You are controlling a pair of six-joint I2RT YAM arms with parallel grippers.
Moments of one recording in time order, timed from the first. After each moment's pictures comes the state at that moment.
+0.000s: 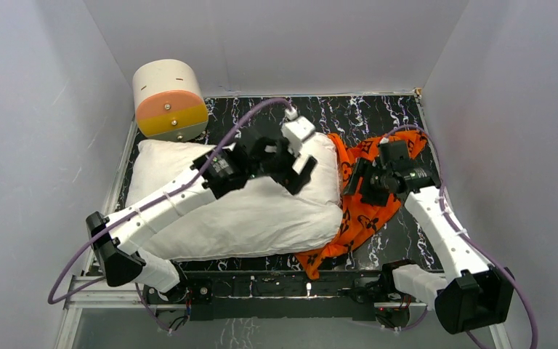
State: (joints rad) left arm -0.89 1.44 1.51 -0.63 -0.03 -0.07; right arm 0.26 1.10 0.98 -0.87 -0.17 0.54
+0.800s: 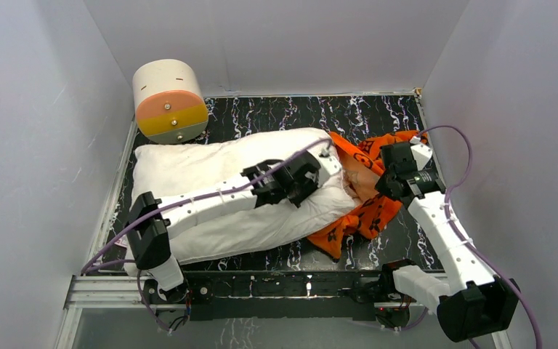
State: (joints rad) left arm -1.11 1.68 1.42 -0.61 -0.21 0.09; right arm 0.26 0.99 0.93 -0.92 0.34 0.75
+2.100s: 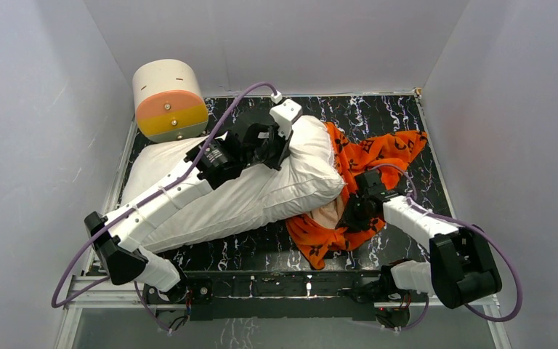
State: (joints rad) left arm -0.88 1.46 1.58 -0.65 -0.11 -0.09; right arm 0.34 1.23 0.56 -0.54 -0.25 0.73
